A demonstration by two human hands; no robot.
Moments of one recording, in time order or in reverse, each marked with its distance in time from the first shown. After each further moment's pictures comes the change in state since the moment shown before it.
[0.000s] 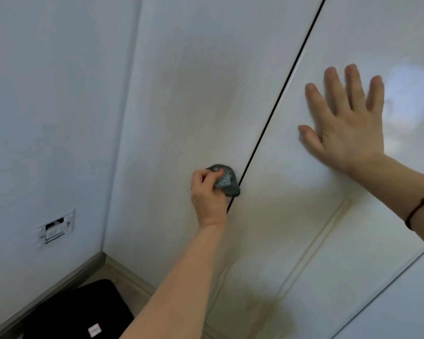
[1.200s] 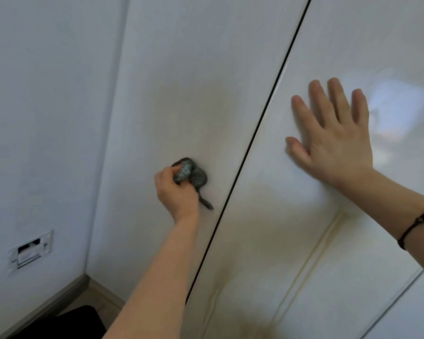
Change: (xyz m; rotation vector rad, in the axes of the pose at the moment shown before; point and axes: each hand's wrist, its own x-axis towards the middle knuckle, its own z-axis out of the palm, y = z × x) left_hand 0.054 -0.004 -0.001 -0.008 0.245 -0.192; right_hand -0.002 0.000 0.005 -0.029 0.084 0.004
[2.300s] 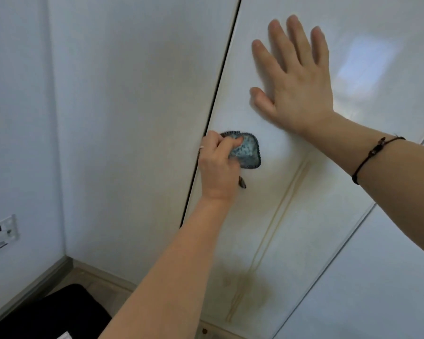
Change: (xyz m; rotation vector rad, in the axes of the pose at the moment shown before) left_hand -0.103 0.064 0.036 -0.096 -0.390 0.553; right_hand -0.003 0.001 0.001 -0.001 -0.032 -0.004
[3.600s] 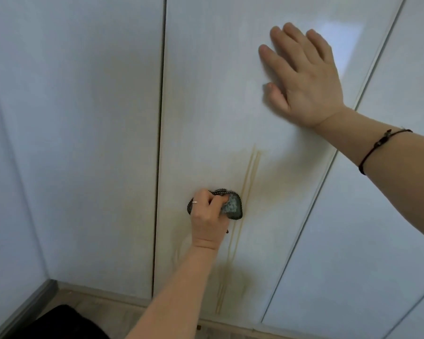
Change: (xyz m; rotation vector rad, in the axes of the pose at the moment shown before) left_hand -0.131 0.006 0.008 0.150 -0.256 0.135; right_hand -0.071 0.105 -0.004 0.071 0.226 -0.007
